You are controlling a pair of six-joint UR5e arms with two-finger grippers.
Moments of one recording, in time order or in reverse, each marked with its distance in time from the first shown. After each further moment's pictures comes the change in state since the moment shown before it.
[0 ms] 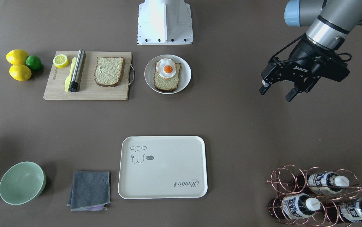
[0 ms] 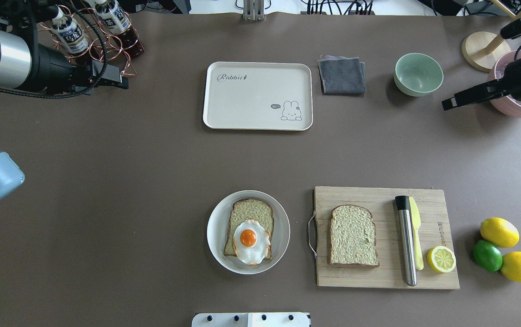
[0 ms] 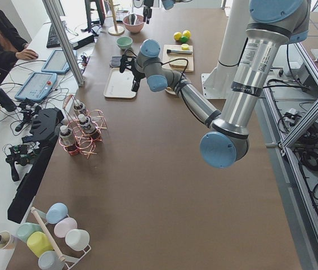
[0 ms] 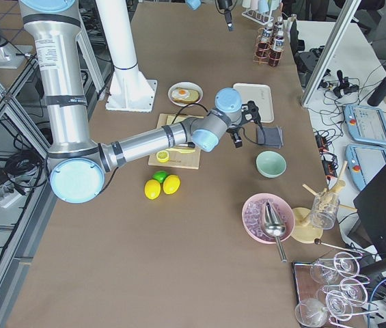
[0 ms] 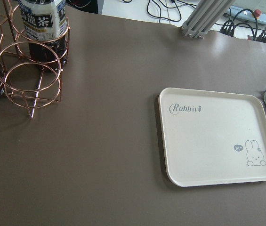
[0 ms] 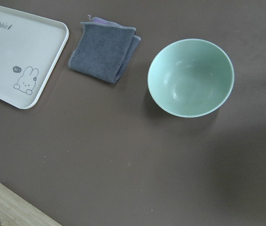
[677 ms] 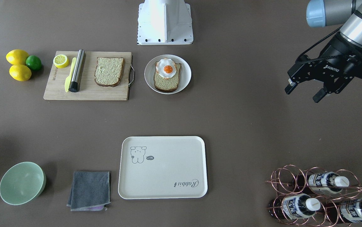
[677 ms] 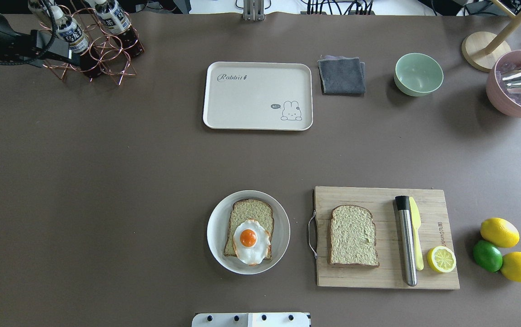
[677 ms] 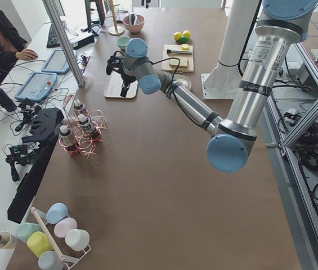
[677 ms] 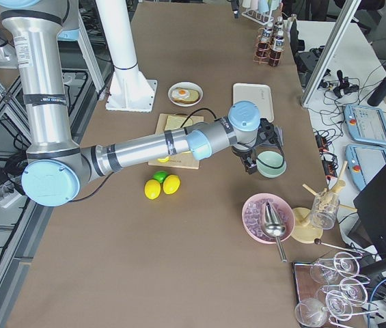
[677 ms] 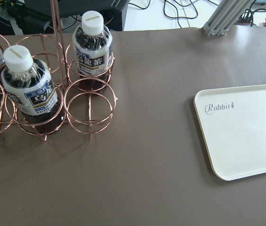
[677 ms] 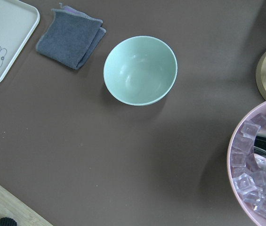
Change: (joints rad) left arm -0.180 0.008 0.036 0.085 -0.174 0.247; right arm 0.278 -0.014 -0.016 -0.416 0.118 -0.614
